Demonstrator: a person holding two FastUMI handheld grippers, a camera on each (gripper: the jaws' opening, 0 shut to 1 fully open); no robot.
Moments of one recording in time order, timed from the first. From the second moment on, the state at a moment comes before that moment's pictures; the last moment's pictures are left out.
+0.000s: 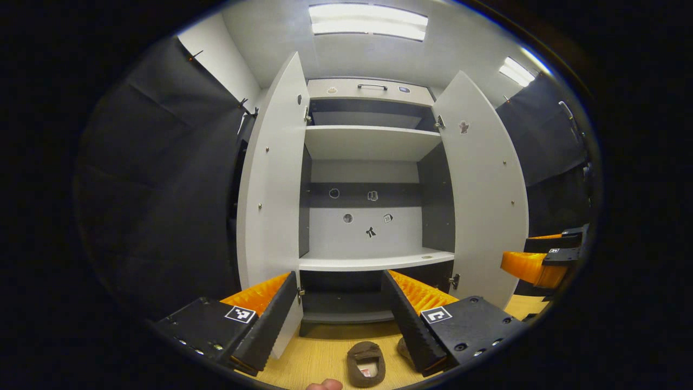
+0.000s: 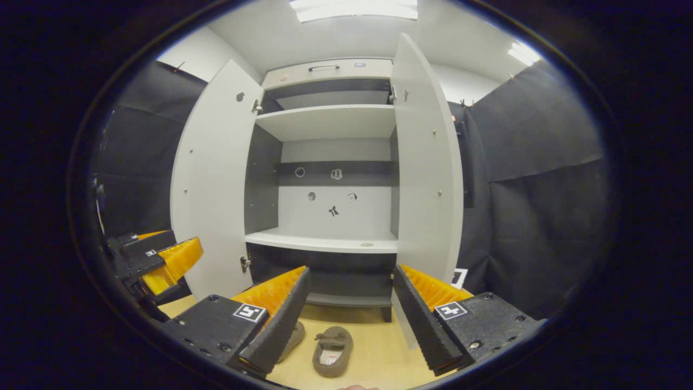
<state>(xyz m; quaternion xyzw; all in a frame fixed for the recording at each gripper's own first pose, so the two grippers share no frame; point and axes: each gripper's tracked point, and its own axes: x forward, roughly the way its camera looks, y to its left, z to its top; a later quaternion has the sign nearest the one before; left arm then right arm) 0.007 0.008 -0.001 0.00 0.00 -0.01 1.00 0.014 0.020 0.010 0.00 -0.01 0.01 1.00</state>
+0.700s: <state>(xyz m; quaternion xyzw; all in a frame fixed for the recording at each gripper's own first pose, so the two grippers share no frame) 0.005 0.022 -0.015 0.00 0.01 0.01 1.00 0.057 0.060 -0.085 -0.04 0.07 0.06 0.99</state>
